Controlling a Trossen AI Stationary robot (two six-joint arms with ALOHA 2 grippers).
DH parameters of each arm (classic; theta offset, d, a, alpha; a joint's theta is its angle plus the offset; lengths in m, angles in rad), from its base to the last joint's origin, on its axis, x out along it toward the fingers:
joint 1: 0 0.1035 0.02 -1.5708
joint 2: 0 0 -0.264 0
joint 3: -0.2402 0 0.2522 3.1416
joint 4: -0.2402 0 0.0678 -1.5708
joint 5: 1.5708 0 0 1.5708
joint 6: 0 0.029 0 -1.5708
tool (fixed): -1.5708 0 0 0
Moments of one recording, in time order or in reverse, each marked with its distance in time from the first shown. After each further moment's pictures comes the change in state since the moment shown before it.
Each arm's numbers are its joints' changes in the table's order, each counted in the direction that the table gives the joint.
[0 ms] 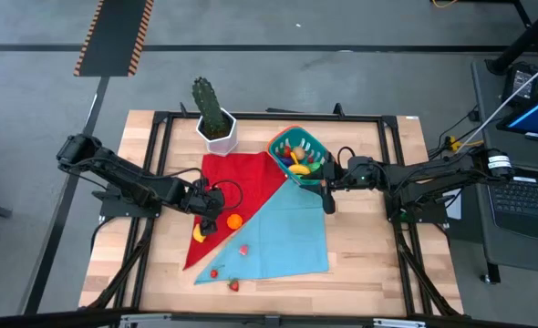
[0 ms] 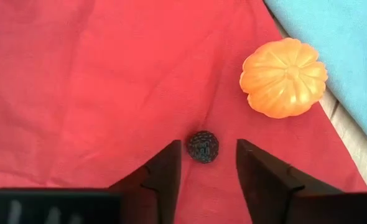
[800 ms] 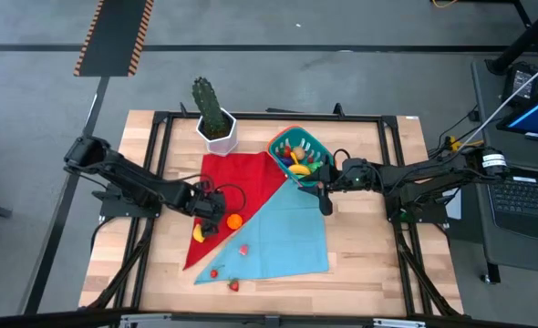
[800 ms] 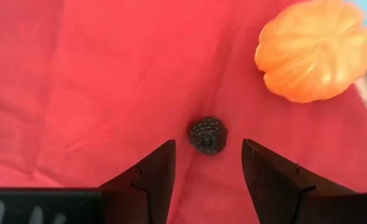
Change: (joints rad) left arm -0.003 0.097 -0.001 0.001 -0.008 -0.022; right arm 0.000 0.066 0.000 0.017 0.000 -0.028
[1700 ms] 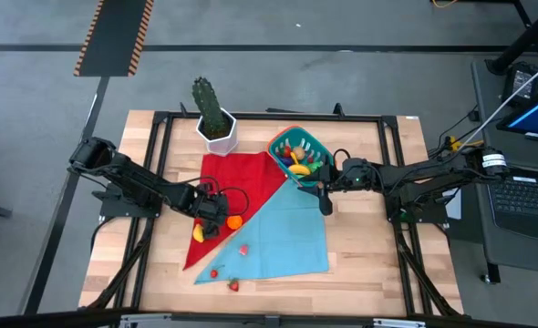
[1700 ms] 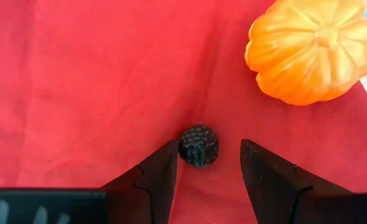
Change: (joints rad) left arm 0.003 0.061 0.000 0.054 -0.015 0.053; right arm 0.000 0.000 0.000 0.006 0.000 0.000
